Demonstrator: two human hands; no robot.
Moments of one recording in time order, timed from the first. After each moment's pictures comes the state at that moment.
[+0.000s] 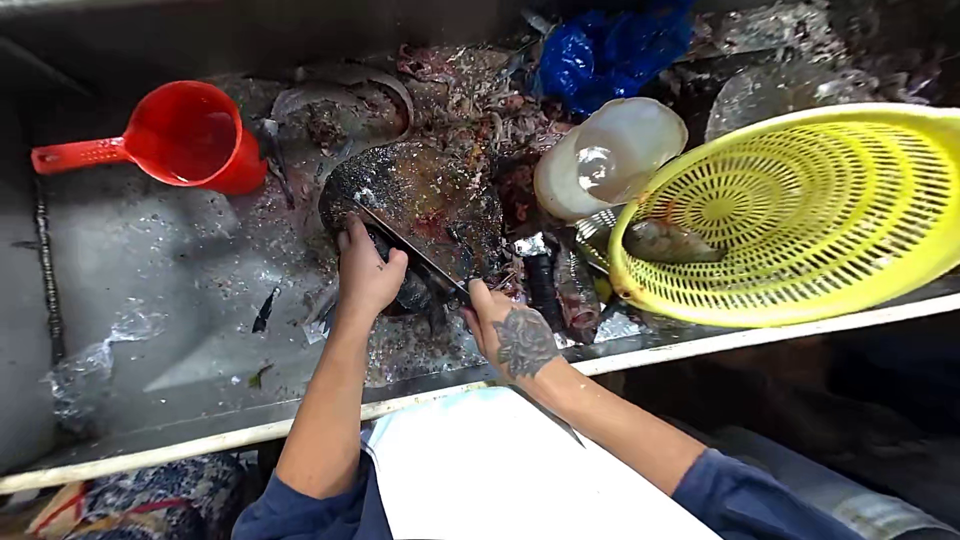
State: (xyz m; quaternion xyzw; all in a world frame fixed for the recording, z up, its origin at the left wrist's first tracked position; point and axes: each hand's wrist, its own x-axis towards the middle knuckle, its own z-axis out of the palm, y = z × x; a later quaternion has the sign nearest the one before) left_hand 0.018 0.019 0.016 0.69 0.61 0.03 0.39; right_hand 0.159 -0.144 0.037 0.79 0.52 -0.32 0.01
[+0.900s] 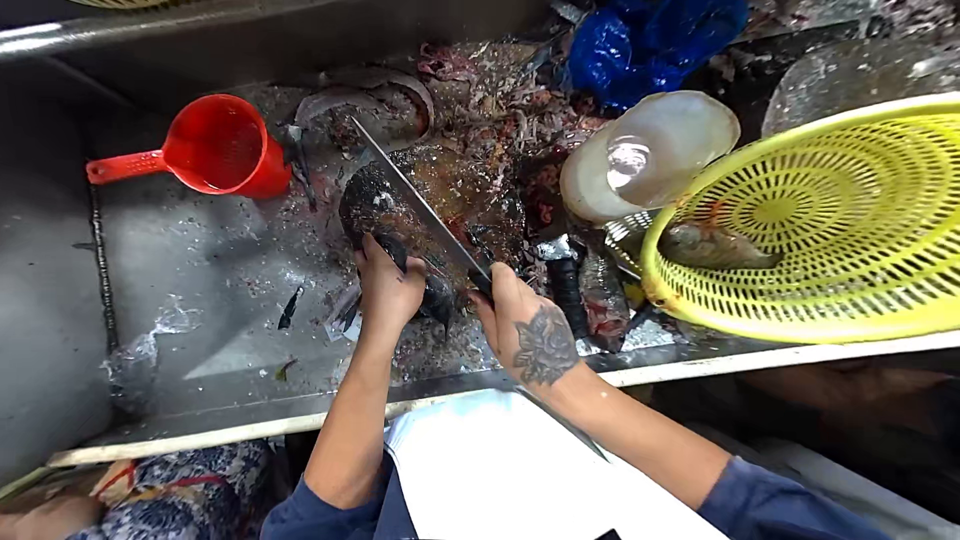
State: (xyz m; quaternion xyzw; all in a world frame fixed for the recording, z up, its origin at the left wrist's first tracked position) left_hand 0.022 0.007 0.020 0.64 0.67 0.02 0.38; right_hand 0.151 -0.129 0.043 0.81 0.54 -0.19 -0.15
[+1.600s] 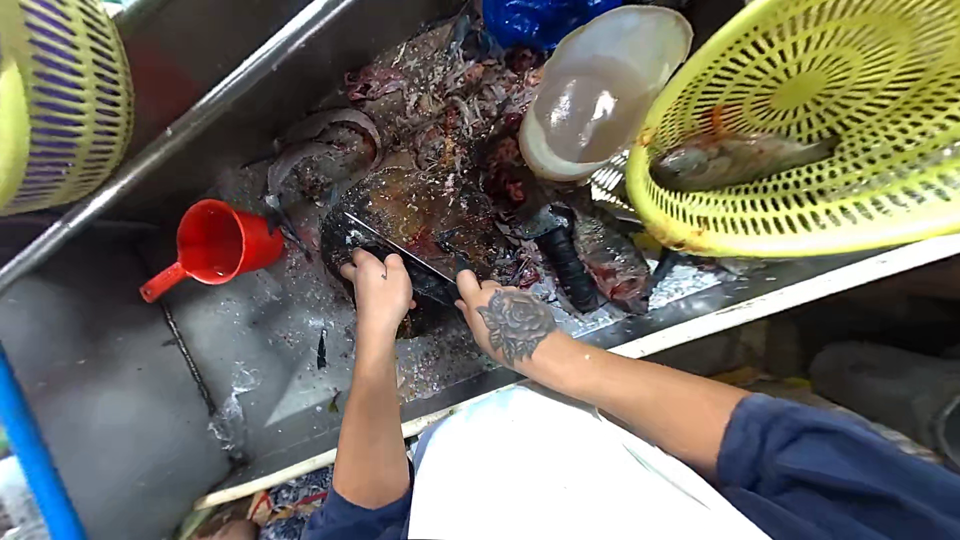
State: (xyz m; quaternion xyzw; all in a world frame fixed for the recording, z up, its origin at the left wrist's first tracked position) left_hand 0.082 0.022 0.036 0.62 0.69 -0.04 0.38; right_hand 0.184 -0.113 0.050 0.75 0.45 -0.48 0.00
